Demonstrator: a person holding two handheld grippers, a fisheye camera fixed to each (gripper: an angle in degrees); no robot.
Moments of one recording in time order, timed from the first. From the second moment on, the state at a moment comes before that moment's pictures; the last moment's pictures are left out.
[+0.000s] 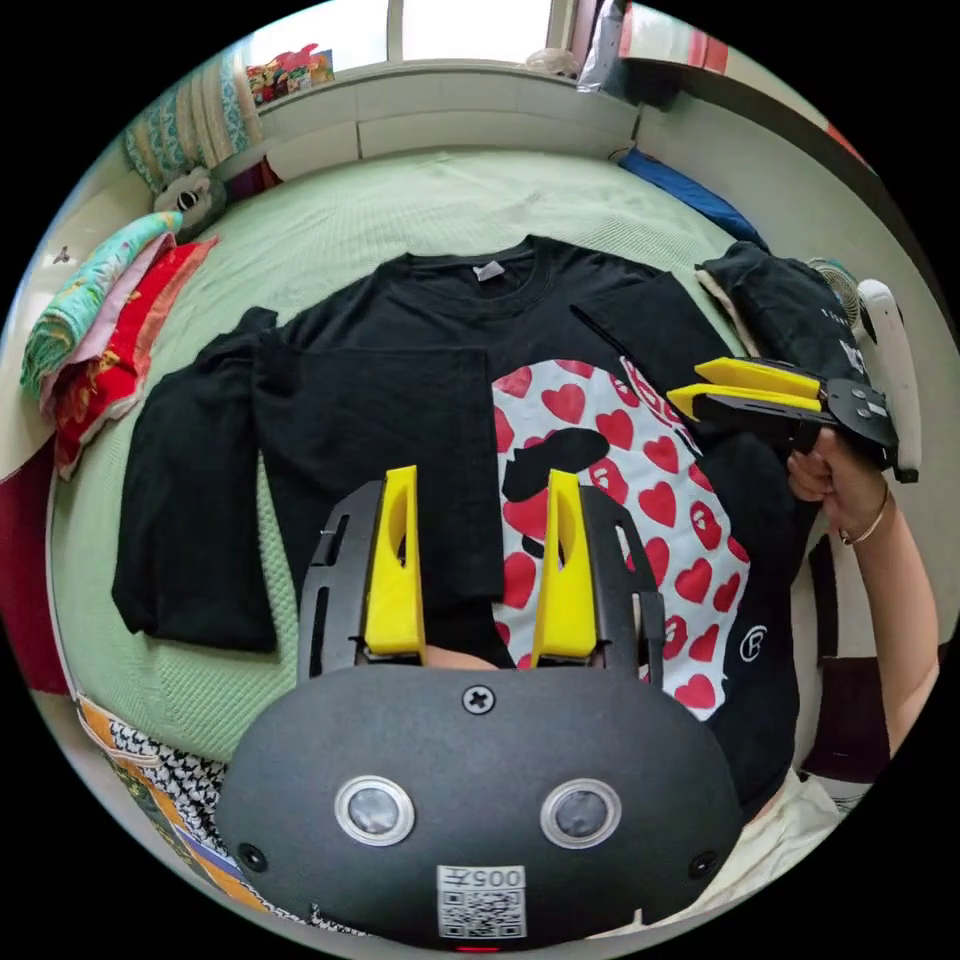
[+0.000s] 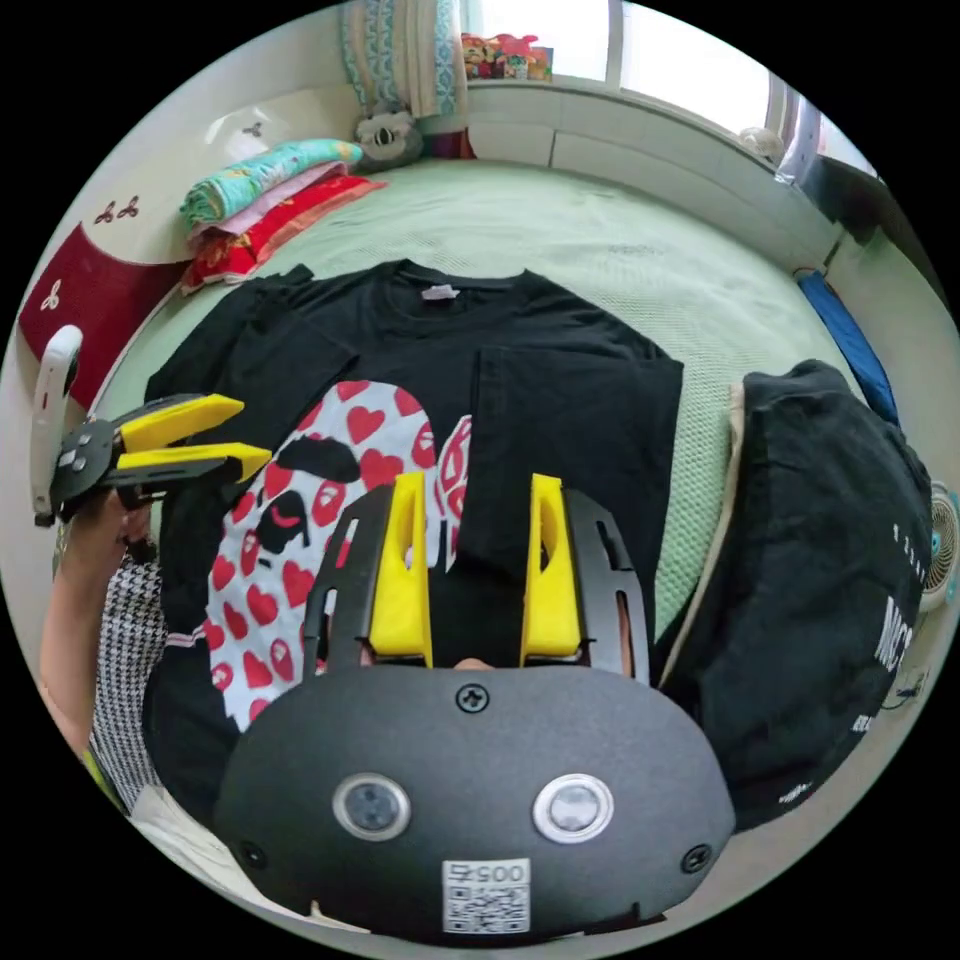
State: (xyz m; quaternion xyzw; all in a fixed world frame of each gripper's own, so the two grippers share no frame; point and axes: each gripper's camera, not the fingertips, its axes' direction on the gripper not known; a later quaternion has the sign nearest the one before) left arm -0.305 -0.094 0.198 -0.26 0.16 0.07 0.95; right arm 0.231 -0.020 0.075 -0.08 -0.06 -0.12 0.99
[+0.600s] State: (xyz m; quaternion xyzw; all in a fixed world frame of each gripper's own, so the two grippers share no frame) left arm -0.429 -0.138 0.161 -0.22 0.04 -0.07 0.97; right arm 0.378 -0.104 0.033 -0.07 -0.01 0.15 0.99
